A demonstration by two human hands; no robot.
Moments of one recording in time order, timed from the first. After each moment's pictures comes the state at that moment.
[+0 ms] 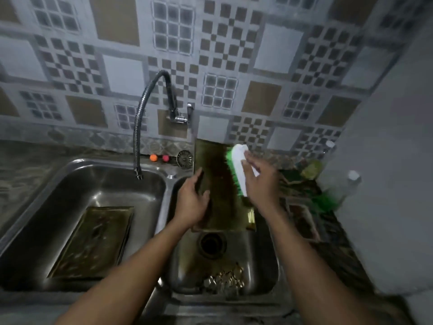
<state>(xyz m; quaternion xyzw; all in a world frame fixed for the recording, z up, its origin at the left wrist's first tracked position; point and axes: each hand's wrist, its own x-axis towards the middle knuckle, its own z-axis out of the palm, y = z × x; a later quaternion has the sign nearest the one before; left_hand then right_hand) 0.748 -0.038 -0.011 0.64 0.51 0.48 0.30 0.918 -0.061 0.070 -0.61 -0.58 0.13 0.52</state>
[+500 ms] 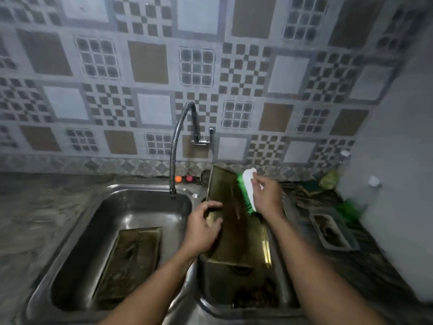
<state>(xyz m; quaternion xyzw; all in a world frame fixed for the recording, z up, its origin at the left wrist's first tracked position) 0.674 -0.068 -0.009 0.65 0.46 0.48 0.35 0.864 -0.041 0.053 -0.70 -0.51 0.13 0.48</state>
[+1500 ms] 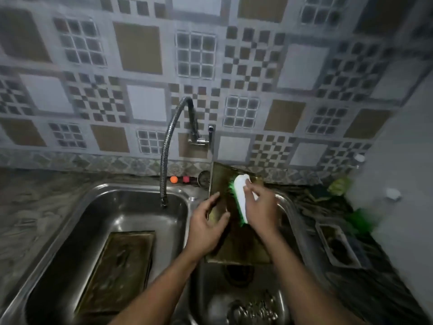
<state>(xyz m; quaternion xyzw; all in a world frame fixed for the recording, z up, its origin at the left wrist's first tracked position) 0.703 -0.019 -0.006 0.61 0.45 0.51 0.41 0.851 -0.013 0.049 -0.69 -0.50 0.17 0.50</state>
